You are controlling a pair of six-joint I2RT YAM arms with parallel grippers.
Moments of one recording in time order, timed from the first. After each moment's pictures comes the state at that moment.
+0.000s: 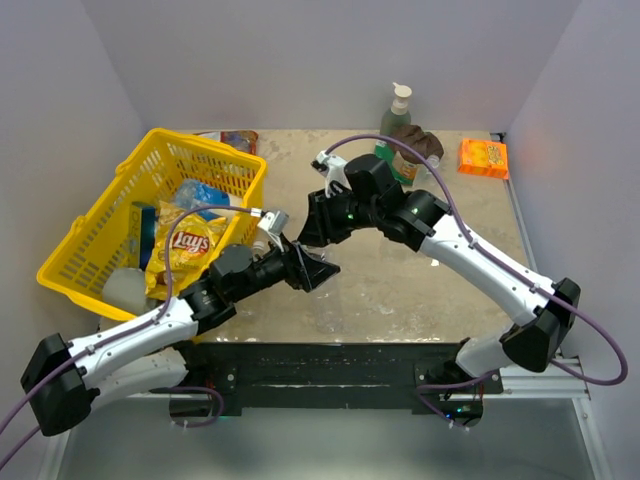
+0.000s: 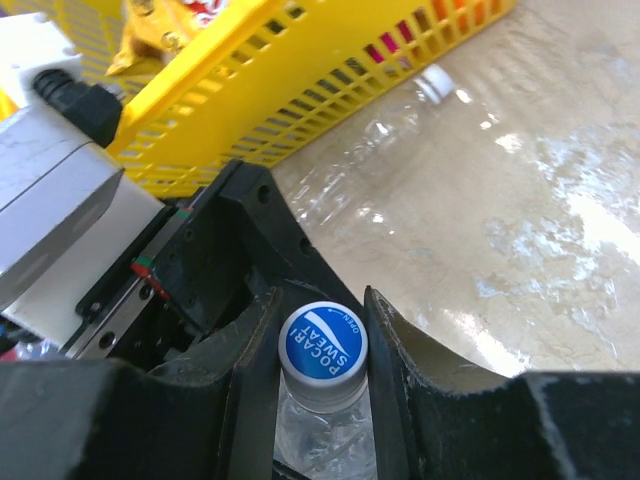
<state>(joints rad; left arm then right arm) -0.88 0.96 0.57 0.29 0.13 -0.70 0.83 1.46 1.50 -0.64 -0.26 0.44</state>
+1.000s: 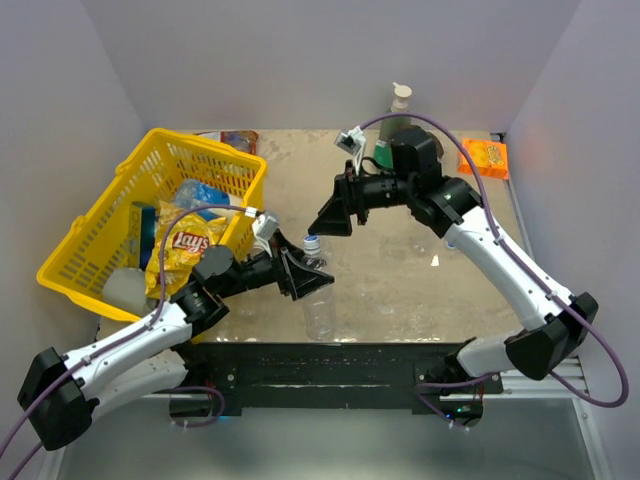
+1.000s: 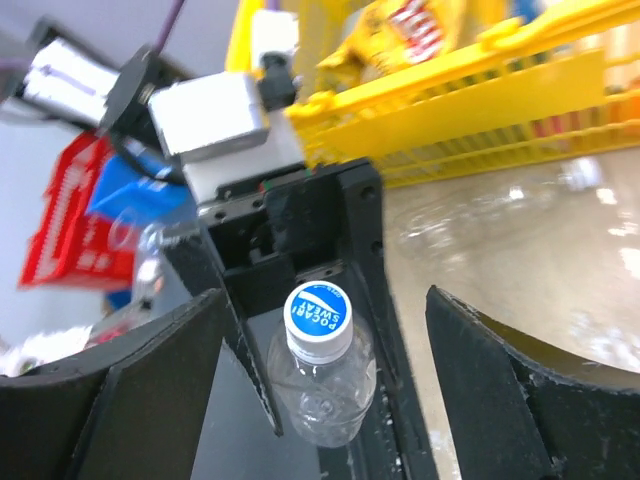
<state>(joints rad) -0.78 0.88 0.51 0.48 0.47 -0.68 0.61 1.40 1.48 -0.50 -0.90 0.32</state>
